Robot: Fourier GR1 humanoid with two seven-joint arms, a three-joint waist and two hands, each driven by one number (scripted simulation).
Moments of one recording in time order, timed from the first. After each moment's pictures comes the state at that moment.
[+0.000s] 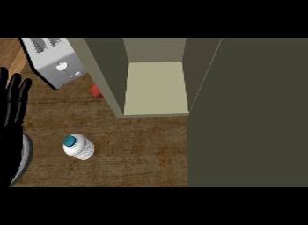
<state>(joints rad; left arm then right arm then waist) 0.00 0.09 0.03 -2.10 -0.01 0.01 0.00 -0.02 -0.12 -0.01 -2.10 0.01 -0.01 0.00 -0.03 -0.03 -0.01</state>
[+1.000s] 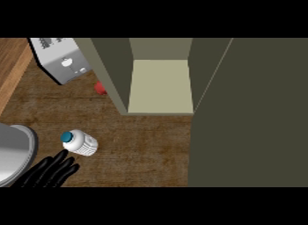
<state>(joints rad) 0.39 0.33 -0.13 -2.34 0.59 -0.41 0.30 0.33 -0.13 0.04 -2.39 -0.26 0.13 0.19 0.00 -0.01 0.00</state>
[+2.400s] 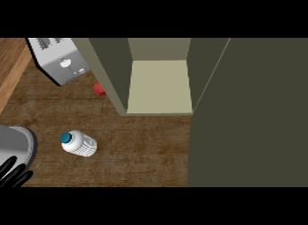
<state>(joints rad) 0.58 0.42 0.12 -2.33 0.70 -0.46 0.20 0.46 -0.15 -0.04 -2.42 -0.30 0.22 0.18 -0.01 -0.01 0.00</state>
